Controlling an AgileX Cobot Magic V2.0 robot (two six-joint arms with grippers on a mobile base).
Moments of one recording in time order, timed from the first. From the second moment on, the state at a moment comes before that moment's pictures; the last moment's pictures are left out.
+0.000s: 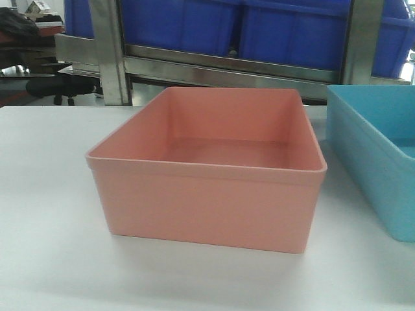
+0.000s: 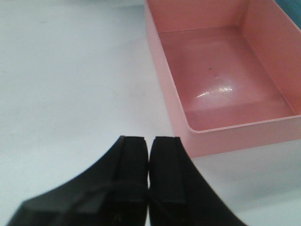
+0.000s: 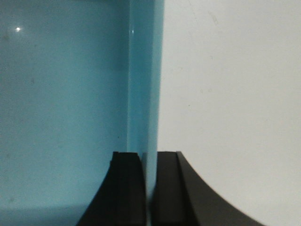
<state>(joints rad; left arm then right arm) -0.40 0.76 -0.60 -0.12 0.41 0.09 -0.35 1.87 -1.41 -0.01 0.72 -0.29</state>
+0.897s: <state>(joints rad) -0.40 0.76 -0.60 -0.15 0.41 0.09 -0.35 1.40 -1.41 0.11 0.89 -0.13</state>
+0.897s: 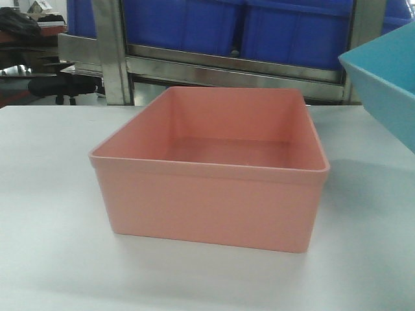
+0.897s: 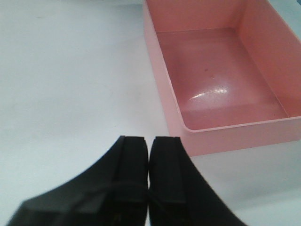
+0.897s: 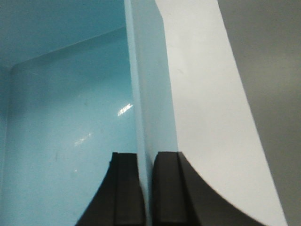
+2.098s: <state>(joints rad) -0.40 0.76 -0.60 -0.15 0.38 0.09 0.26 1.48 -1.42 0.09 0.72 0.65</state>
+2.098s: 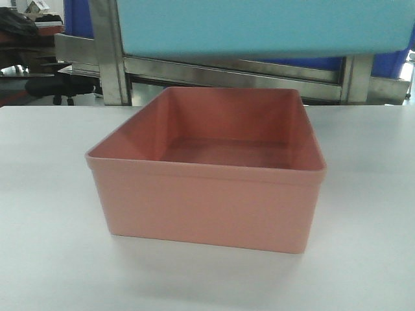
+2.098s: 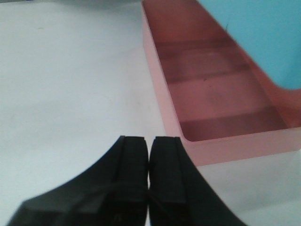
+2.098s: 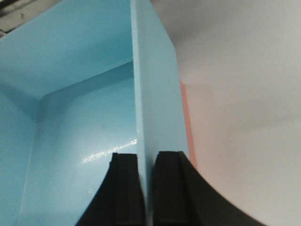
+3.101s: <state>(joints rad) -0.40 0.76 -0.60 -0.15 0.38 0.09 0.33 1.74 -1.42 0.06 0.48 0.68</state>
